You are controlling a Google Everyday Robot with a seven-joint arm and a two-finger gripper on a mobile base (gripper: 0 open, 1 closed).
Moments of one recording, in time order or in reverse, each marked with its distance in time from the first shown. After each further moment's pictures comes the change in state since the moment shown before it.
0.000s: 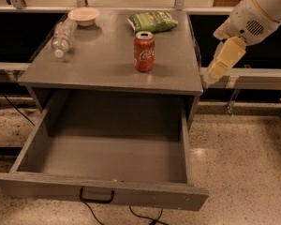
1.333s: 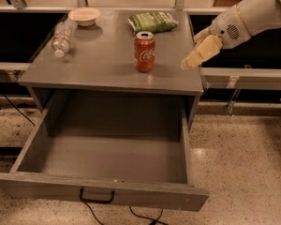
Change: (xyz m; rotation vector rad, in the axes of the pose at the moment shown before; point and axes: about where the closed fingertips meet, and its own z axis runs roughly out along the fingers) arm -0.038 -0.032 0.047 -0.131 -0.323 0.154
